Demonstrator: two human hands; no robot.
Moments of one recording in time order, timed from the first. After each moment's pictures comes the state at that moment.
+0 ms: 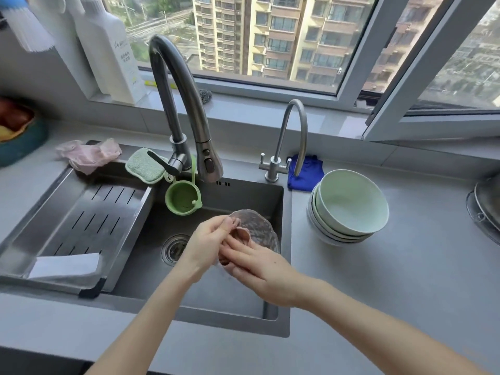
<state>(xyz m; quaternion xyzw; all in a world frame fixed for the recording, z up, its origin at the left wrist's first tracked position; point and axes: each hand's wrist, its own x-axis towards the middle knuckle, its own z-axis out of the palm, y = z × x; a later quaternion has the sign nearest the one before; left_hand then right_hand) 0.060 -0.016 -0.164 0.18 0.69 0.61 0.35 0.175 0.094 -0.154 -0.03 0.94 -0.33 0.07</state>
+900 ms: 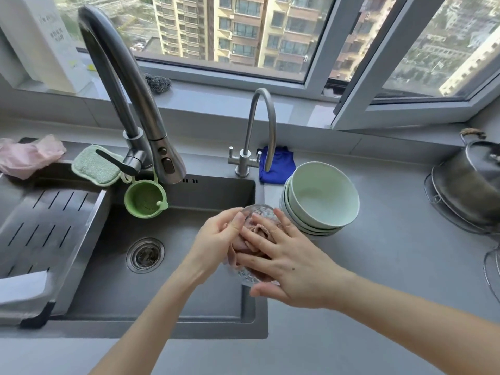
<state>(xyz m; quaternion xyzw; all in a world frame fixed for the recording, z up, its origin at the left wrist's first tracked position) 0.080 0.037 -0.156 0.27 0.64 0.60 0.40 0.217 0.151 -0.128 -0.06 0.99 0.07 0.13</state>
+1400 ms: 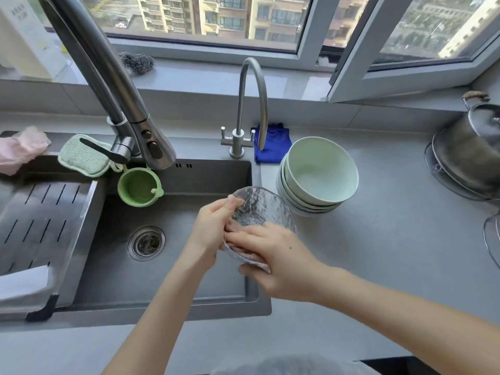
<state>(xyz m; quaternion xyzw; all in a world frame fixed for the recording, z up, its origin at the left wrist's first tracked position) 0.084 0.047 -0.167 0.12 0.63 0.62 0.45 0.213 0.117 -0.133 0.04 0.96 -0.28 0.00</state>
